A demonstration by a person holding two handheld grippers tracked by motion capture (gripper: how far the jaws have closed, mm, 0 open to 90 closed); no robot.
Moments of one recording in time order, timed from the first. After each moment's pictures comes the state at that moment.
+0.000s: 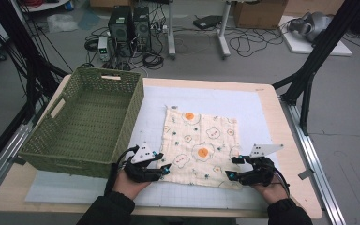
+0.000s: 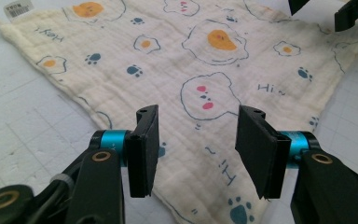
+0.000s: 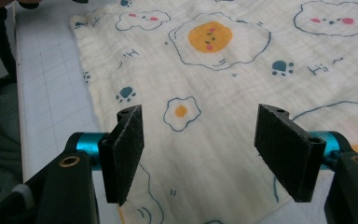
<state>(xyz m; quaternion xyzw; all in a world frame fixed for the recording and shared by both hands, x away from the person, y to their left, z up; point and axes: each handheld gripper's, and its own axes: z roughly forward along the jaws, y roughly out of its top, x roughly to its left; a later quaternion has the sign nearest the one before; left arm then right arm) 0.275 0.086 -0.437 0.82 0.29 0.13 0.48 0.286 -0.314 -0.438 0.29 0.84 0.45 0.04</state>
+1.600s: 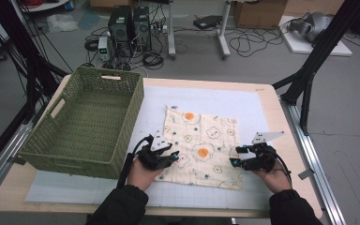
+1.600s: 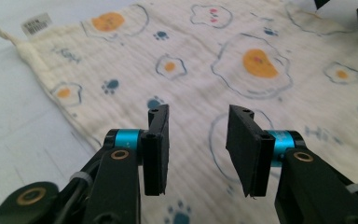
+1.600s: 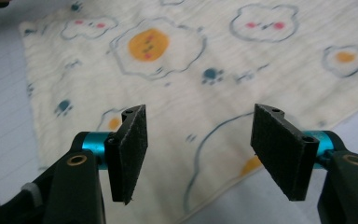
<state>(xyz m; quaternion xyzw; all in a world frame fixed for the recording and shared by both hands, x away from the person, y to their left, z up) 0.313 0.044 -0.429 0.82 0.32 0.18 0.45 0.326 -0.329 -0.433 0.32 0.85 0.42 0.05</state>
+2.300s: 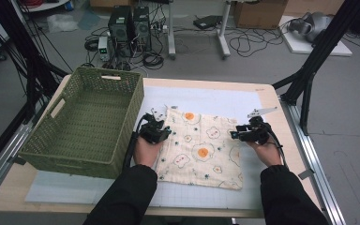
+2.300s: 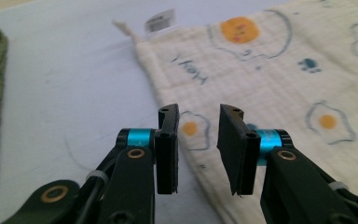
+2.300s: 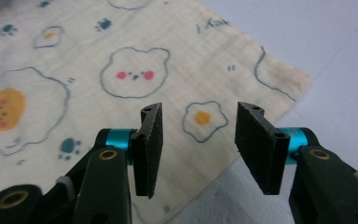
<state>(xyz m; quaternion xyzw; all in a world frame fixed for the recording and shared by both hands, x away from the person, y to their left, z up) 0.387 0.050 -0.434 0.77 0.46 0.23 0.37 0.411 -0.333 -0.431 0.38 0.84 0.38 0.09</state>
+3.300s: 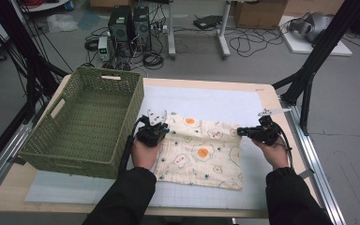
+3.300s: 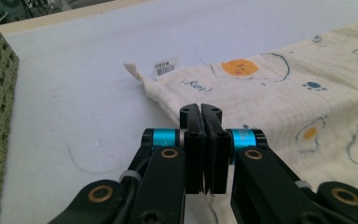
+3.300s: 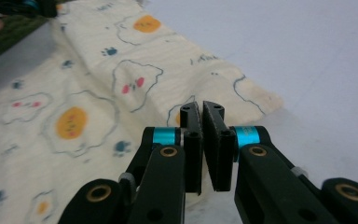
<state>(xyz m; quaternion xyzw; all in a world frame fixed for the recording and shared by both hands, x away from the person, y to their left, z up) 0.360 0.056 -0.421 0.75 0.44 0.24 0.43 0.392 -0.350 -0.411 0.40 0.80 0.44 0.05</state>
